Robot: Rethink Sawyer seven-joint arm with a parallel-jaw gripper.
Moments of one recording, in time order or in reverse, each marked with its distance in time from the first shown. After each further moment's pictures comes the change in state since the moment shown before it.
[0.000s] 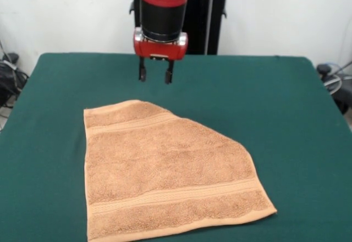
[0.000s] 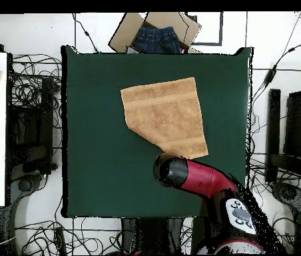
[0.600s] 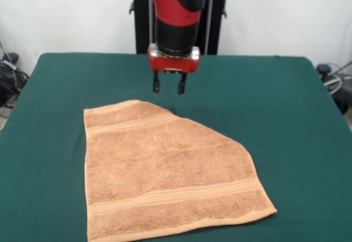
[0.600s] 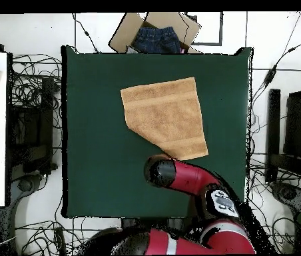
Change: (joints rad) arm 0.048 0.094 0.008 -0.003 0.005 -0.076 0.000
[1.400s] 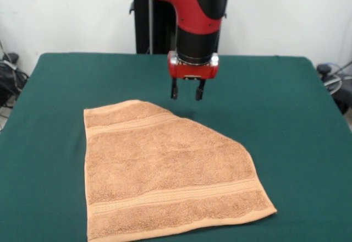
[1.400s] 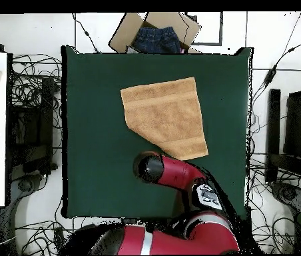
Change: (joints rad) arm 0.057 0.022 0.007 -0.015 0.066 0.000 0.000
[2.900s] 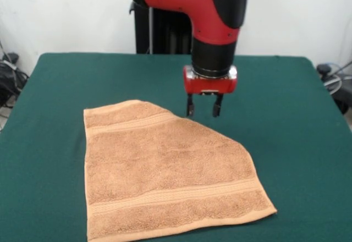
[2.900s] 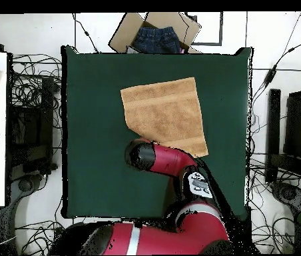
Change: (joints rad) arm 0.049 0.015 0.037 -0.094 0.039 0.005 0.000
